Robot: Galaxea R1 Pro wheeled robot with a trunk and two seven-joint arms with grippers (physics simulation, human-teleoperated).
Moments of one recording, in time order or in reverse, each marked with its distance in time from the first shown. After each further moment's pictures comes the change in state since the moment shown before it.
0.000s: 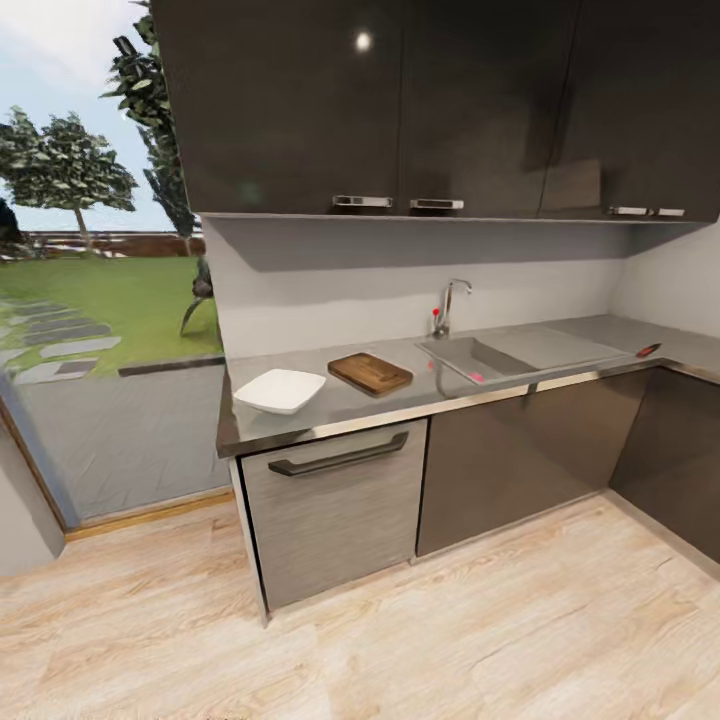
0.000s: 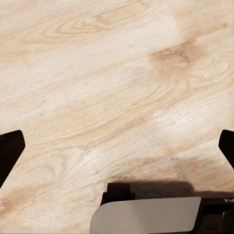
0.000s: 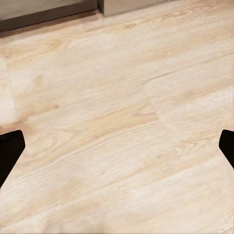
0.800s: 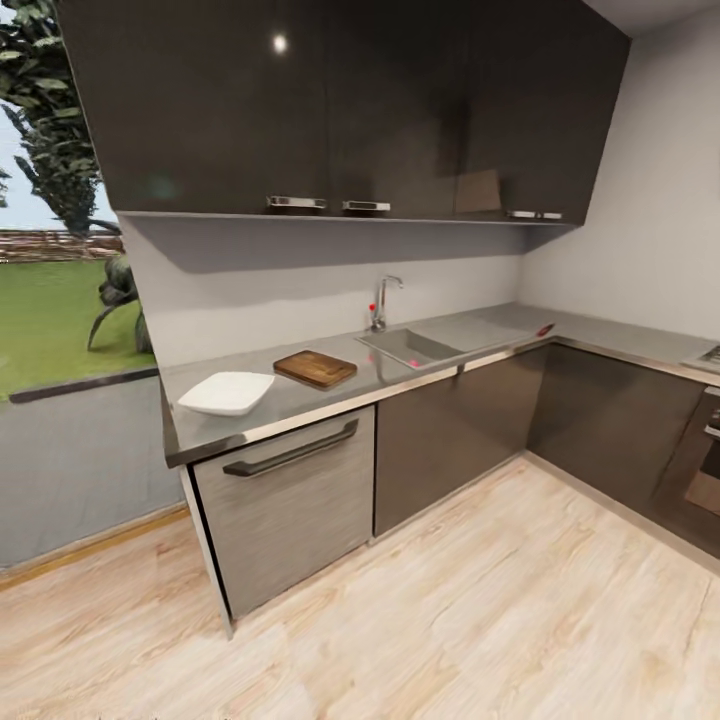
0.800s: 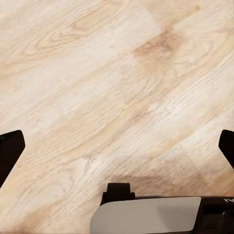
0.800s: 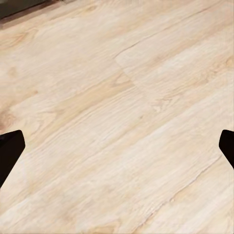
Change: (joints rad) left arm 0.000 0.000 0.000 0.000 0.000 0.000 0.000; right arm 0.000 0.000 0.000 0.000 0.000 0.000 0.000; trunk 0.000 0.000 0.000
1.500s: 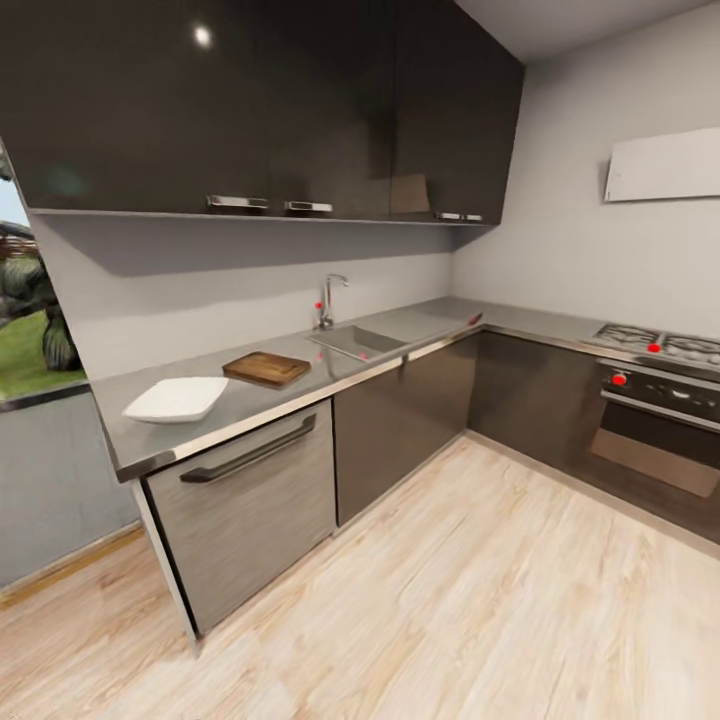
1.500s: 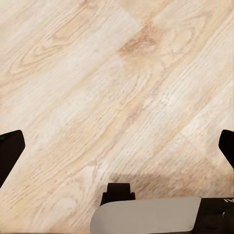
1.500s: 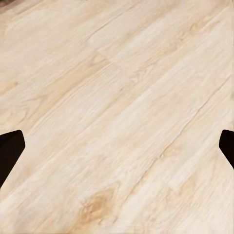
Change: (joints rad) left arm 0.000 0.000 0.000 0.000 0.000 0.000 0.000; right arm 0.000 0.000 0.000 0.000 0.000 0.000 0.000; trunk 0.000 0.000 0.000
